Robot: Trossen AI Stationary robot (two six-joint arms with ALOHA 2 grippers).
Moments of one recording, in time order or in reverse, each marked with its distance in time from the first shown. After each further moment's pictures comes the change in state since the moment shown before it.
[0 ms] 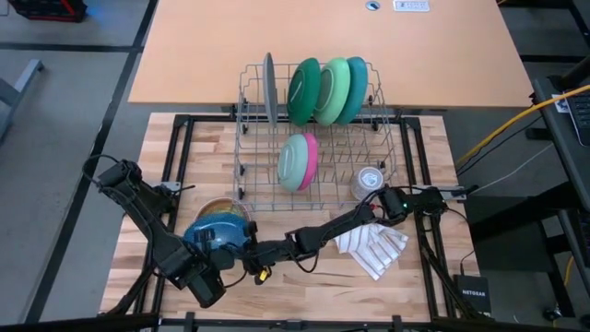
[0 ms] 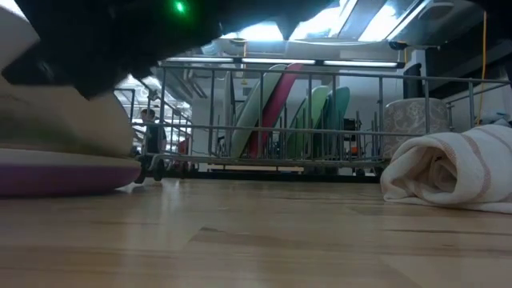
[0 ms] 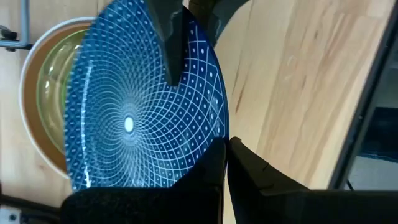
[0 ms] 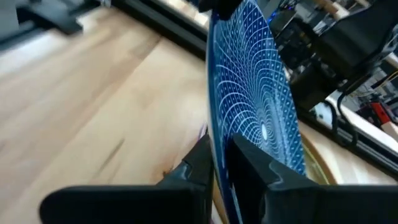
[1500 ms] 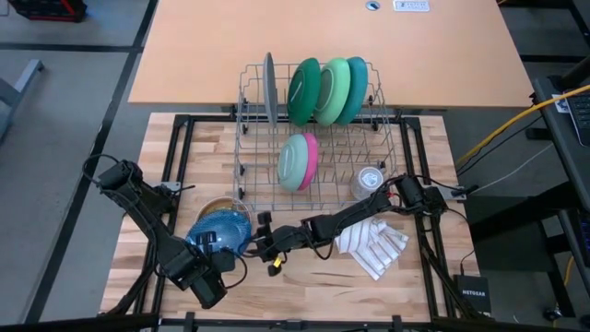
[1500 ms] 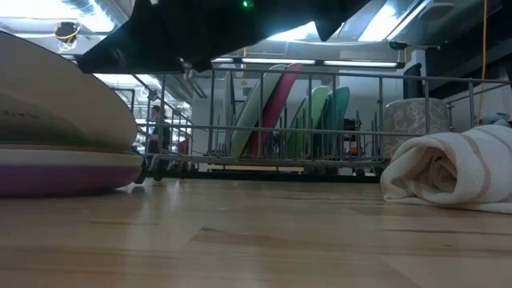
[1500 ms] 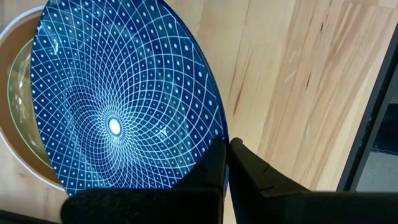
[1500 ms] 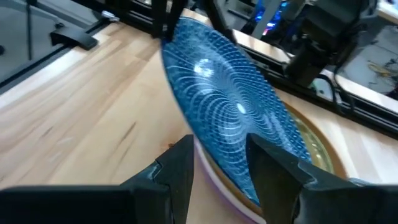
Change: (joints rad) left arm 0.000 0.002 -0.090 0.096 0.002 0.003; right arm -0.033 -0.210 -0.296 0.107 -0.084 0.123
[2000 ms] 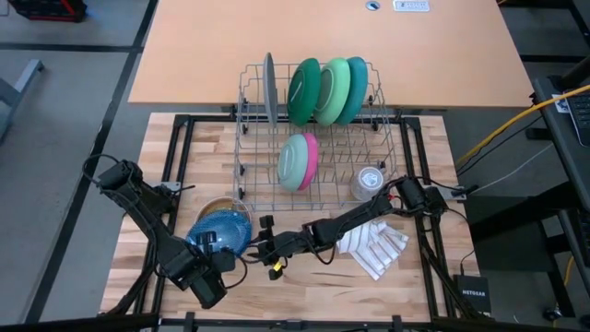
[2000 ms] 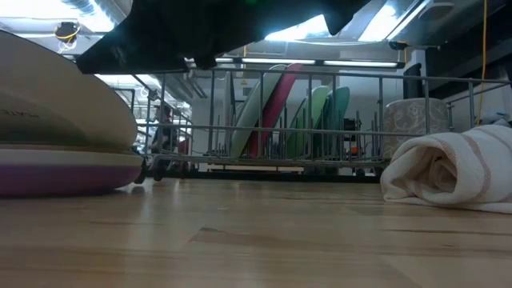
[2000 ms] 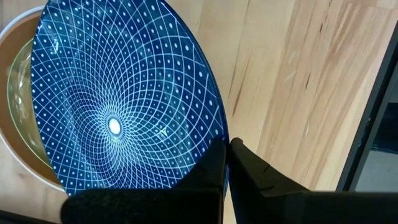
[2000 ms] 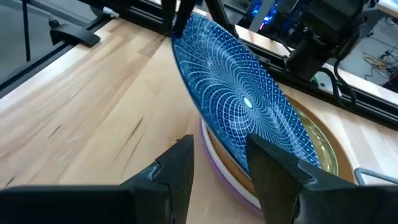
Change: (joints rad) left arm 0.000 0.000 0.000 0.002 0.000 -0.001; right arm 0.025 0.000 0.000 -0.019 0.049 0.032
